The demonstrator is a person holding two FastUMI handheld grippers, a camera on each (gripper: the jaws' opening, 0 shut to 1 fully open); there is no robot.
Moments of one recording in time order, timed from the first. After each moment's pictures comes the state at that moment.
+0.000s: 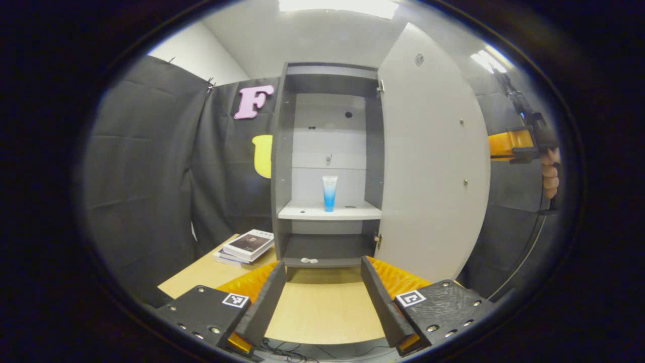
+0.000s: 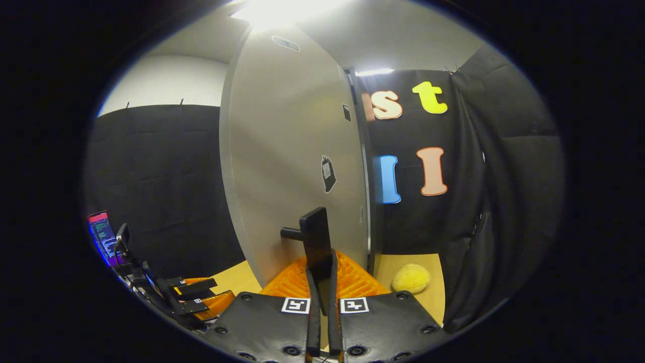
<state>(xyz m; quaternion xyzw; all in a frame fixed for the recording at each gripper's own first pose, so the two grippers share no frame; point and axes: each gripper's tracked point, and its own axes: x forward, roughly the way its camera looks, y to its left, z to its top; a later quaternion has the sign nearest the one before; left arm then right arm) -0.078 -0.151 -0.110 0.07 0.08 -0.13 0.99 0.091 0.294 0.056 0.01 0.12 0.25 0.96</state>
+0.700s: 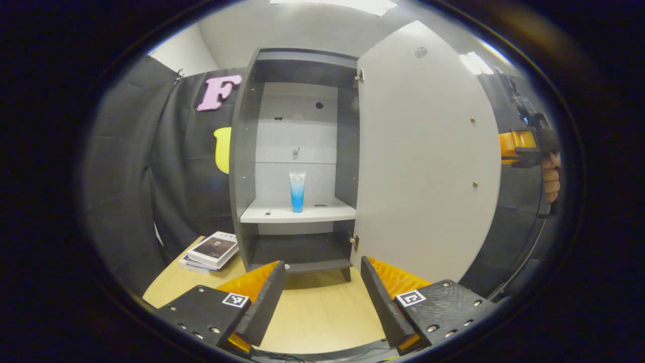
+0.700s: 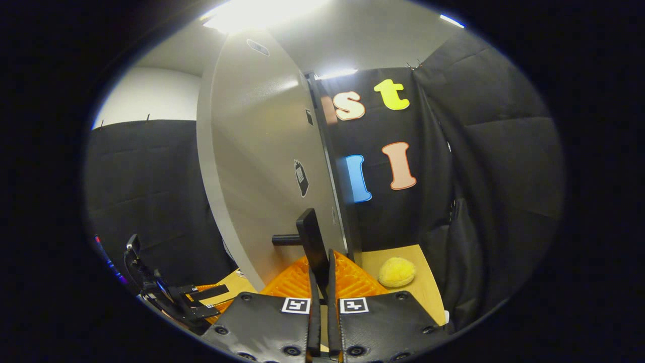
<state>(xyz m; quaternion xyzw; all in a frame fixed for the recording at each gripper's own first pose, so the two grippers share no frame) -0.015 -0.182 -0.109 0.07 0.11 -0.23 0.96 0.105 0.269 0.057 0.07 0.13 0.15 0.98</state>
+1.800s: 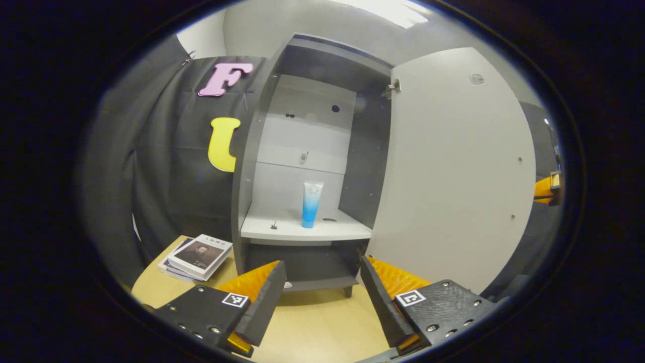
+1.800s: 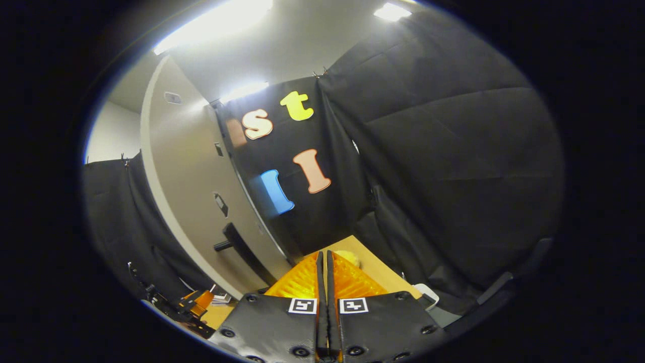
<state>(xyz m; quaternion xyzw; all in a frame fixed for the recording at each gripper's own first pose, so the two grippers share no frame) 0.095 -0.141 -0.090 0.01 0.10 -0.27 0.96 0.065 0.167 0.066 0.15 0.12 -0.10 0.98</state>
